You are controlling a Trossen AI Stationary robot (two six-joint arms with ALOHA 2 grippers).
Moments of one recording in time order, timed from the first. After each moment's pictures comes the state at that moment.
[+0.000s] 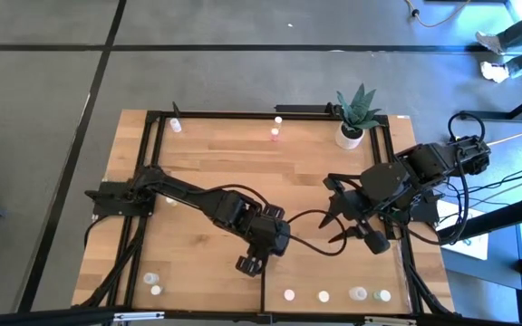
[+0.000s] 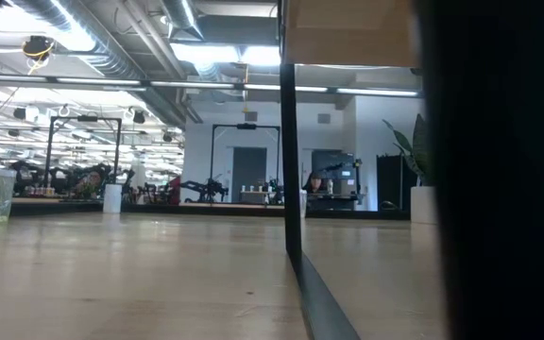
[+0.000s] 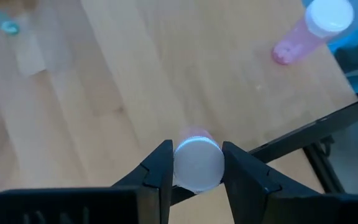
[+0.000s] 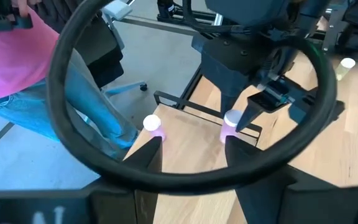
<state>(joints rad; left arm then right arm) -0.35 2.09 2.25 -1.20 0.01 0.04 0.43 1.37 1.73 -0.97 -0.17 0.10</state>
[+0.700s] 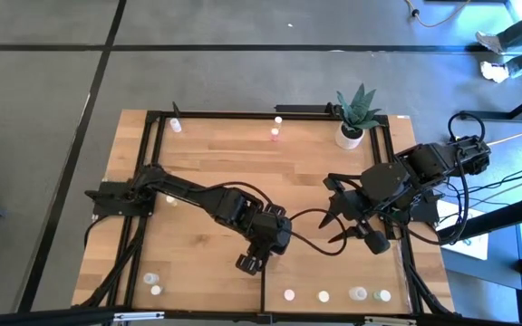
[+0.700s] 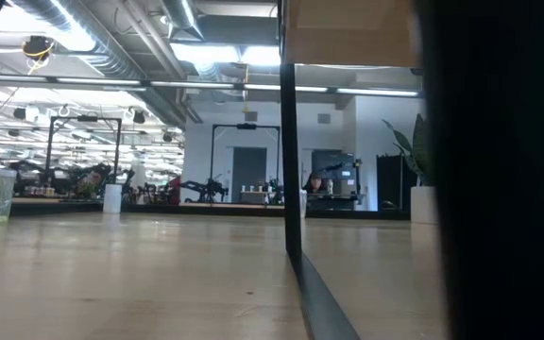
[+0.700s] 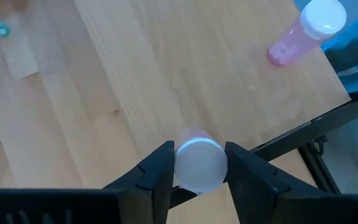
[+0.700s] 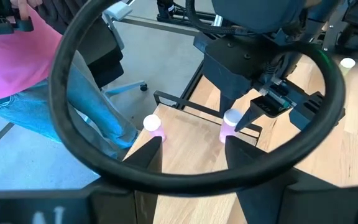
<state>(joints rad) -0.34 2.09 2.25 -1.20 0.05 0.05 0.43 1.37 1.73 -0.97 -0.17 0.10</state>
